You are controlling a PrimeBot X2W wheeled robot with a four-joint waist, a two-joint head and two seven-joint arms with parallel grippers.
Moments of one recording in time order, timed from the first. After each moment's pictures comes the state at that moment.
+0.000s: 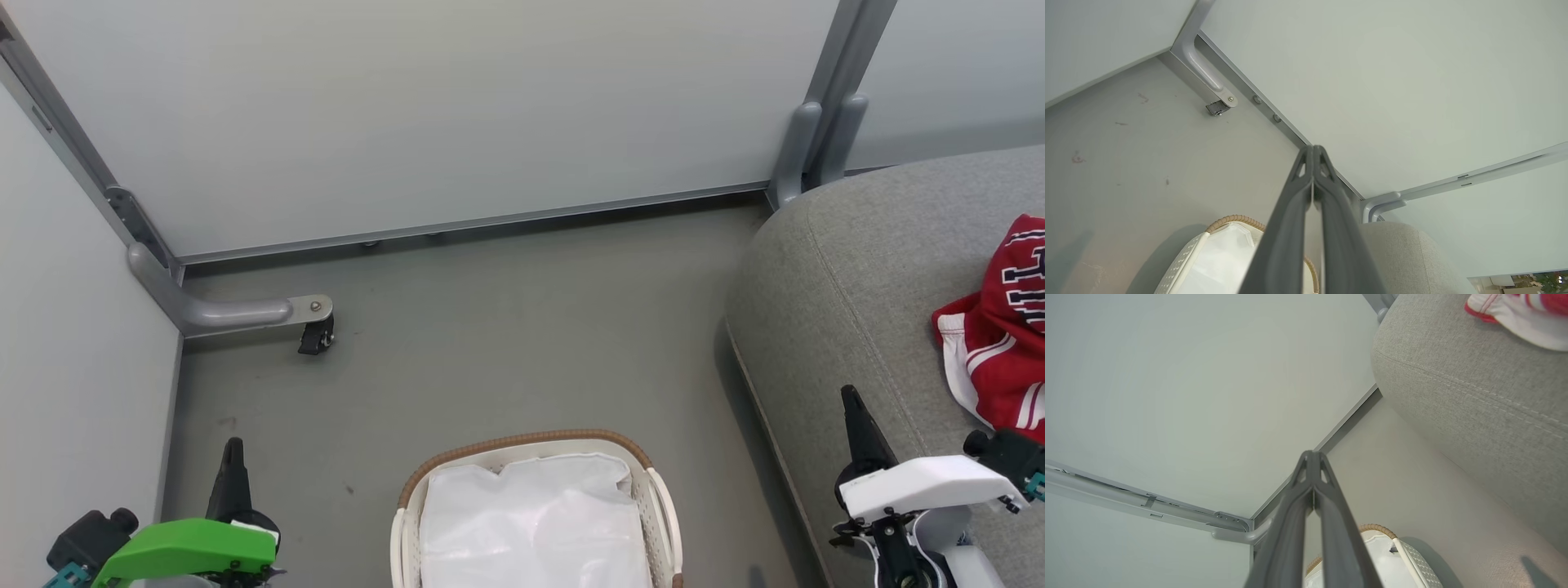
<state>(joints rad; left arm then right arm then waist) -0.04 0.04 0.06 0.33 -1.00 -0.12 -0.05 -0.11 -0.04 -0.07 0.32 0.93 0.13 -0.05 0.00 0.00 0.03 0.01</state>
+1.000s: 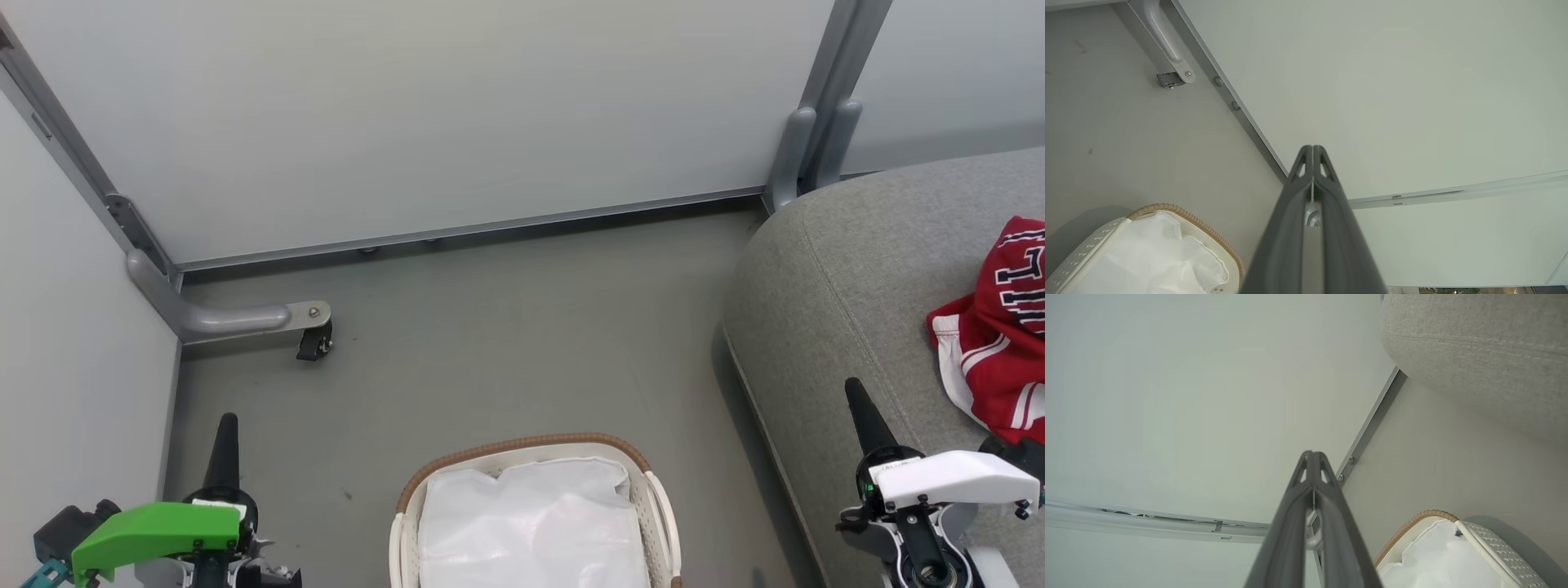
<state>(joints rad) -0.07 0.05 0.09 0.29 -1.28 -0.12 0.03 -0.11 -0.04 -0.09 0.28 1.25 0.13 0.03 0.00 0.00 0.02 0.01</state>
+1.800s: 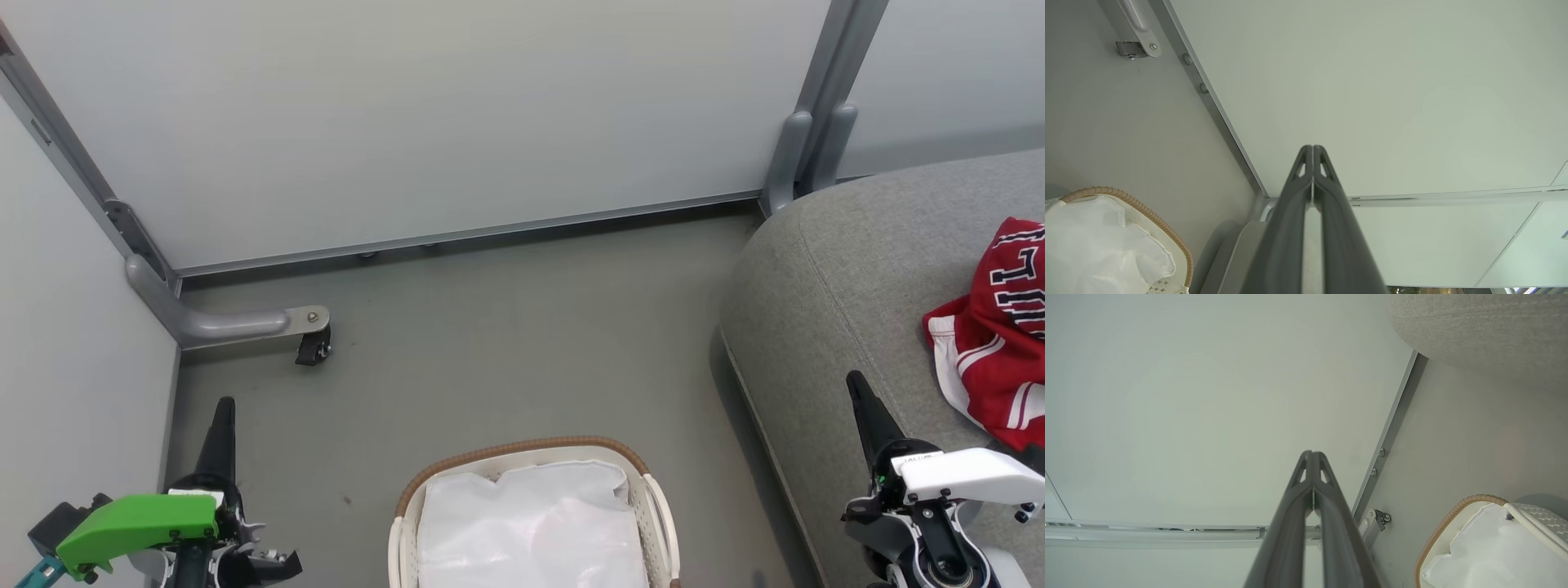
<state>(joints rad) -0.09 0.05 0.10 0.27 -1.47 -0.12 0.08 -0.11 -0.05 -0.10 0.26 1.46 0.13 0.08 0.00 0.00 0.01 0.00</state>
